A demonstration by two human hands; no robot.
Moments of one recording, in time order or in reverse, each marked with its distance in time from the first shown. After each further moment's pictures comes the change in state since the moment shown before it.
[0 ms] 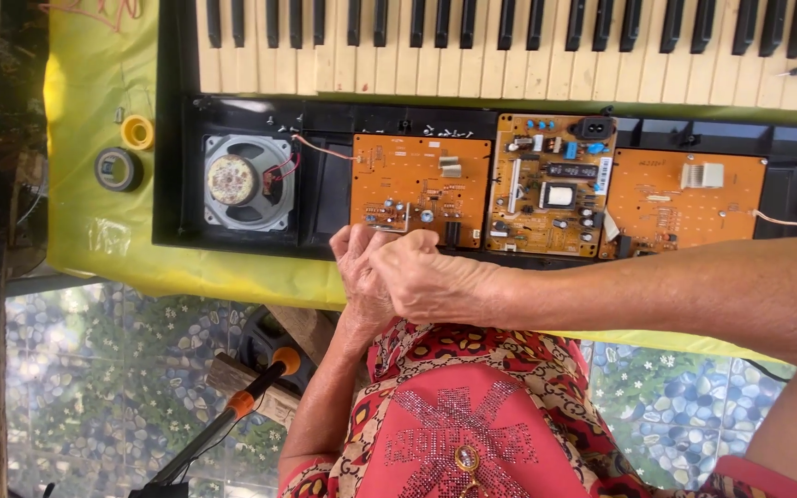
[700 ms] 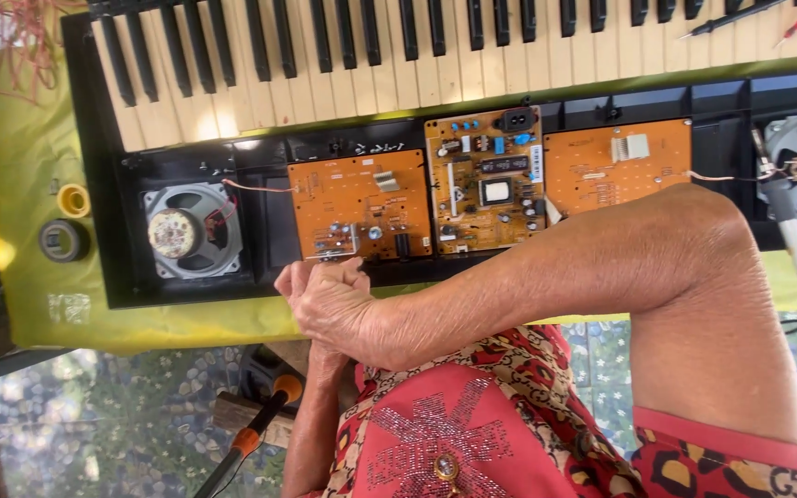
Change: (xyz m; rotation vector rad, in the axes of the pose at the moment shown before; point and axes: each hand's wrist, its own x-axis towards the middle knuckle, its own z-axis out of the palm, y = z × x) left_hand -0.034 -0.008 0.011 0.250 -0.073 -0.591; right_hand 0.066 -0.055 0.042 0.208 -0.173 0.413
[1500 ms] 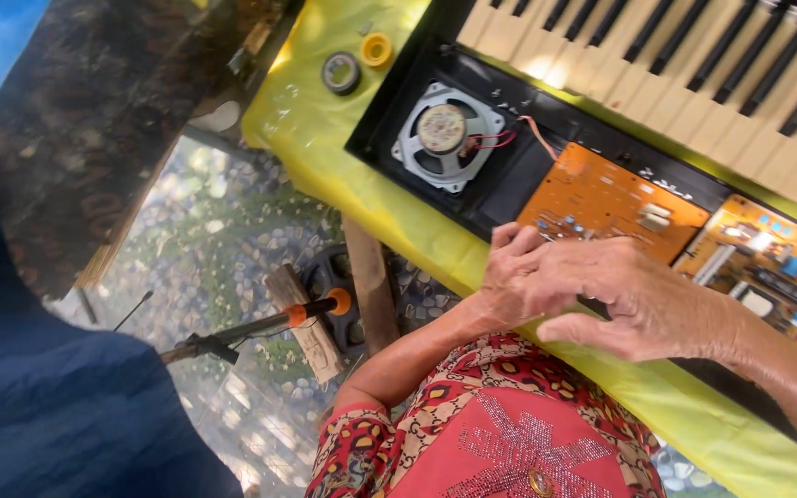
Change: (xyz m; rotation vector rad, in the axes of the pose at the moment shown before) left_hand 0.022 0.034 -0.031 -0.130 0.275 0.658; right_hand -0.019 0.110 -0.077 1.258 0.153 -0.507
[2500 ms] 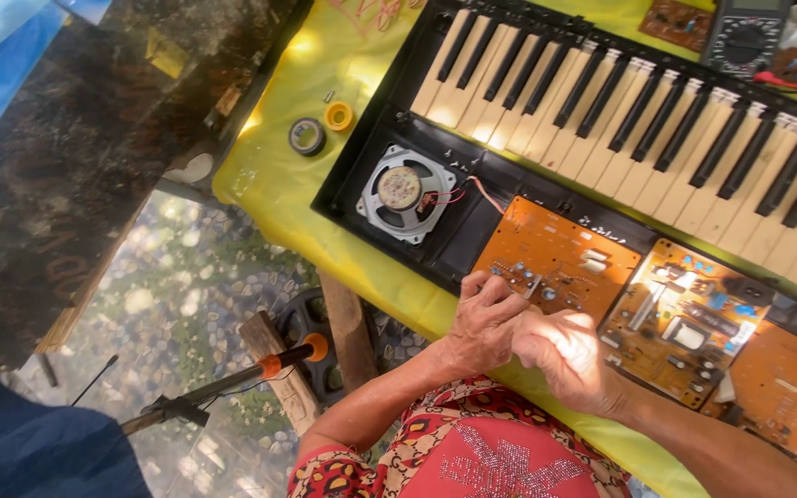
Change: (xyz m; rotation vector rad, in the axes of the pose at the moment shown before) left_hand 0.024 0.010 -0.006 -0.031 -0.094 0.075; right_hand -0.035 0.013 0.049 0.162 0.495 0.187
